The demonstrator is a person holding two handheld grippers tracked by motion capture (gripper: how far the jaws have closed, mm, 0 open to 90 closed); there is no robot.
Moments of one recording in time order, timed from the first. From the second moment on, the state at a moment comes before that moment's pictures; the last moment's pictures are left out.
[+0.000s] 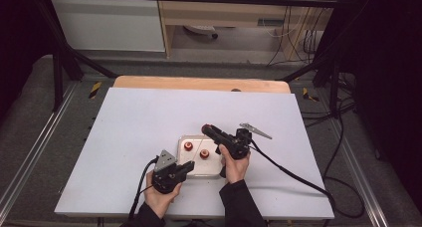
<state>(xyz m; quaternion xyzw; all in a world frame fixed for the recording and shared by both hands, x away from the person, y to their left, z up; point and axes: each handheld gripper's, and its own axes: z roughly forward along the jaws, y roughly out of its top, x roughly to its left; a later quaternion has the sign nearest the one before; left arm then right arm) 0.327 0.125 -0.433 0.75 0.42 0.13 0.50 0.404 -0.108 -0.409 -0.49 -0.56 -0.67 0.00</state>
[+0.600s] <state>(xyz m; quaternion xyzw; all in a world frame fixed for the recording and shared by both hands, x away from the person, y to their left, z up) 0.327 0.121 -0.435 0.75 0.43 0.13 0.49 0.399 -0.103 -0.414 -0.49 -0.55 -0.67 0.02</state>
